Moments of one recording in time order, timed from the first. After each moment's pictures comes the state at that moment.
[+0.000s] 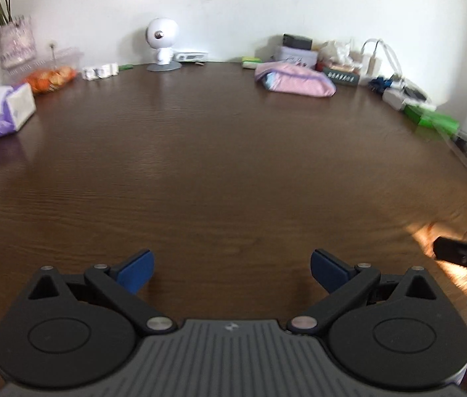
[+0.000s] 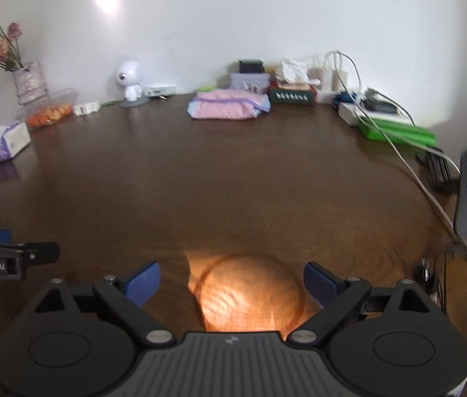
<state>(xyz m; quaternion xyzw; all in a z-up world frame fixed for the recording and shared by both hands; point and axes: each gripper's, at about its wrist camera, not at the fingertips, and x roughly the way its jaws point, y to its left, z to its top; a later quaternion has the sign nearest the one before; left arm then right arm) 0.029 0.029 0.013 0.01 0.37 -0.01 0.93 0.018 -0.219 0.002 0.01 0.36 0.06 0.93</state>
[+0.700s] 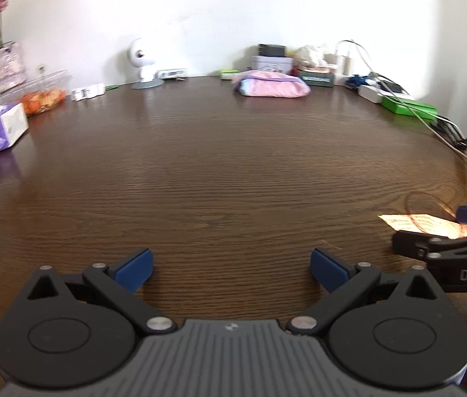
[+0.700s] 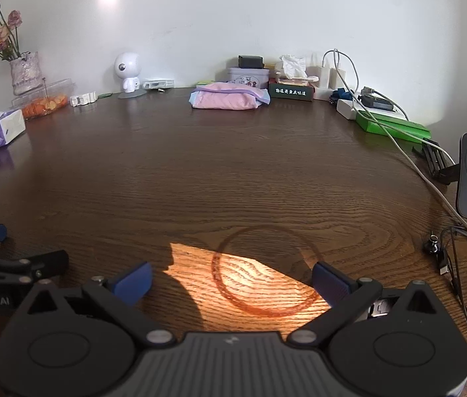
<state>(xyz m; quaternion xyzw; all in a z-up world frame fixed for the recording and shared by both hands) 0.003 0.007 0.002 0.03 0.33 -0.04 0.94 0.004 -0.197 -0.010 -0.01 0.34 0.05 0.94</state>
